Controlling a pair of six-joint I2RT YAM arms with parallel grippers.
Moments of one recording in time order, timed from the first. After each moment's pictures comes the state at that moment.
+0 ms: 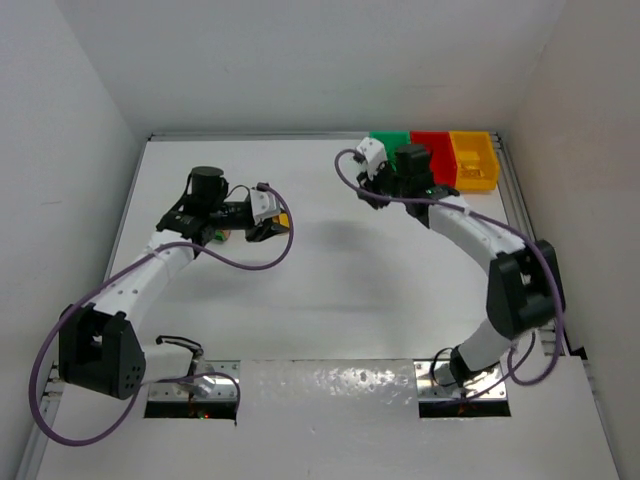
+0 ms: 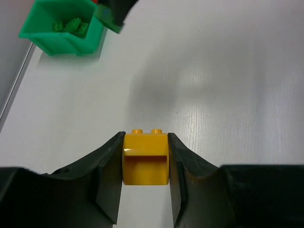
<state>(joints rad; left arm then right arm) -0.25 1.25 0.95 -0.31 0.94 0.78 0.36 1.57 1.09 -0.12 -0.42 -0.45</state>
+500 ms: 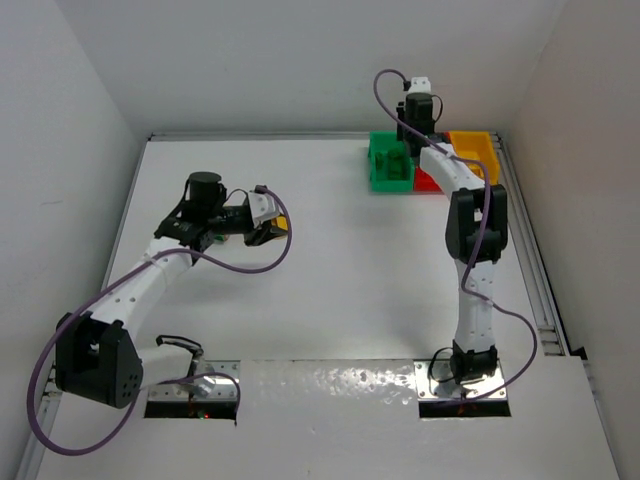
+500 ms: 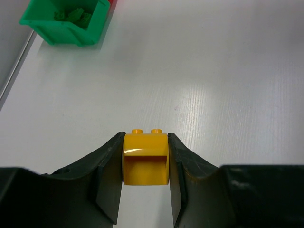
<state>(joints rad) -0.24 1.22 0.91 -0.27 0.91 0.71 0.17 2.27 1.91 -0.07 0.29 -0.03</state>
